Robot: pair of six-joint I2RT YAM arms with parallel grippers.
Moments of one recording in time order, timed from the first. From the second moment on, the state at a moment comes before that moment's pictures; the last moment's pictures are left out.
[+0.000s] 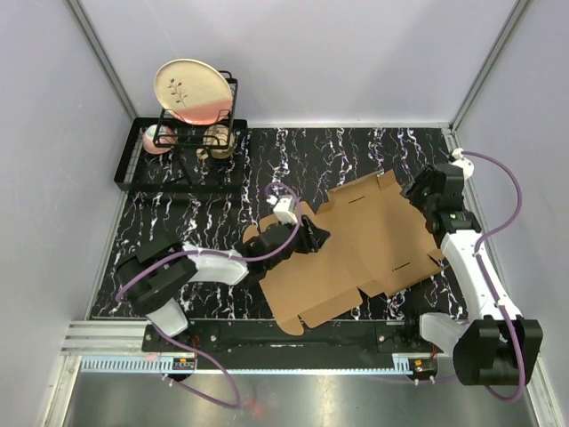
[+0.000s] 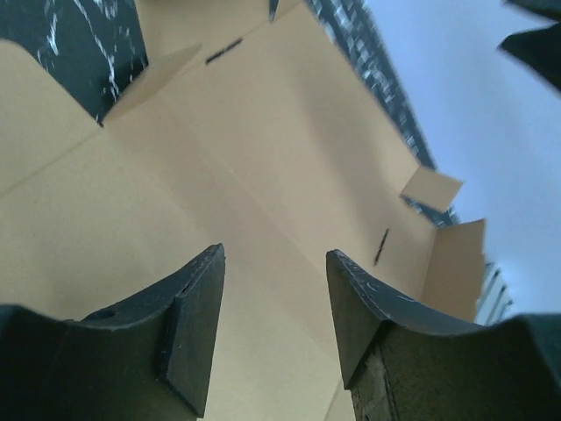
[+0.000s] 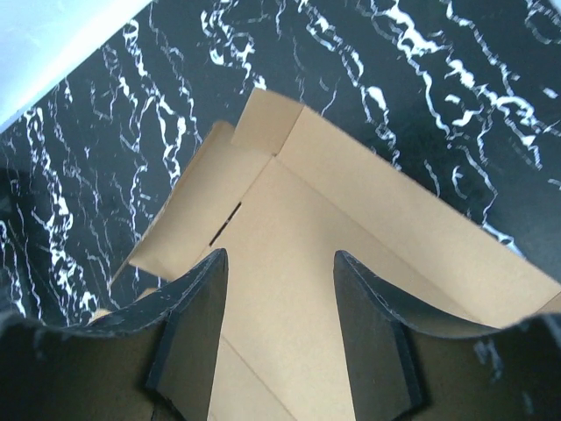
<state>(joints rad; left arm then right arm) -0.99 1.60 0.59 0.80 -0.23 -0.80 -0.01 1.10 0.87 -0.29 0.15 0.54</state>
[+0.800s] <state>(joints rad) -0.75 1.53 0.41 0.52 -0.17 -1.04 0.09 1.09 0.83 -0.32 0.31 0.58</state>
